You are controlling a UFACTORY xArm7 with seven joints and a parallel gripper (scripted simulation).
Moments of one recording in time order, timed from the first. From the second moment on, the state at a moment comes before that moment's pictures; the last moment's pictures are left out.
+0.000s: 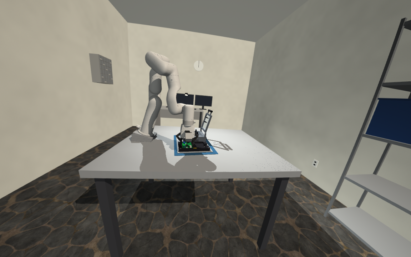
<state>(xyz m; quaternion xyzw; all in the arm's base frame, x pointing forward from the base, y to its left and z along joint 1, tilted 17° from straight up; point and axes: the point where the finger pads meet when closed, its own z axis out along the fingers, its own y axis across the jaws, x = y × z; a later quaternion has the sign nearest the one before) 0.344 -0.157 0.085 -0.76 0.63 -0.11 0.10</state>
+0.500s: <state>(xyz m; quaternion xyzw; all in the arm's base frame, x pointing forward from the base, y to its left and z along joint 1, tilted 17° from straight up) 0.341 -0.157 0.096 -0.76 0.63 -0.11 0.10</state>
